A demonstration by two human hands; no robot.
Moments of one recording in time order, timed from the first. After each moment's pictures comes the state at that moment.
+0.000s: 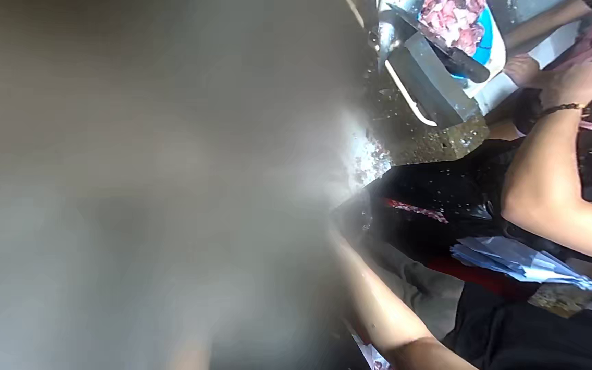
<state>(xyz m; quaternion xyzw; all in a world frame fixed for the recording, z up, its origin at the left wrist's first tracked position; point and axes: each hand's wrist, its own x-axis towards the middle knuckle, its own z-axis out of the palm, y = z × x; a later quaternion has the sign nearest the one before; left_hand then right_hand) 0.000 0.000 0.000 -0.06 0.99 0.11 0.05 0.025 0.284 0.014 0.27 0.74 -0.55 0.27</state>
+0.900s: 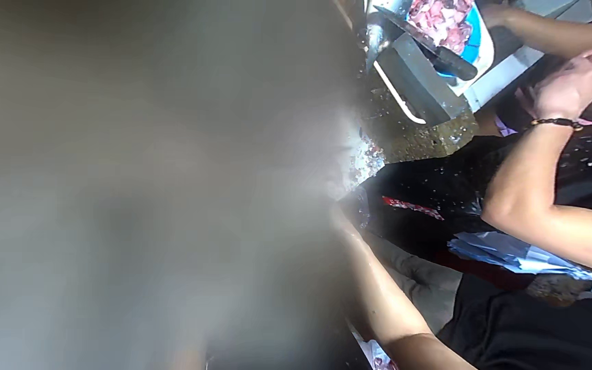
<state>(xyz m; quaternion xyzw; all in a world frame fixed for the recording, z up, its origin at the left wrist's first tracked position) -0.001 0.005 0.015 -0.07 0.99 0.11 0.10 0.031 0.343 0.002 0.29 0.76 -0.51 0.29</state>
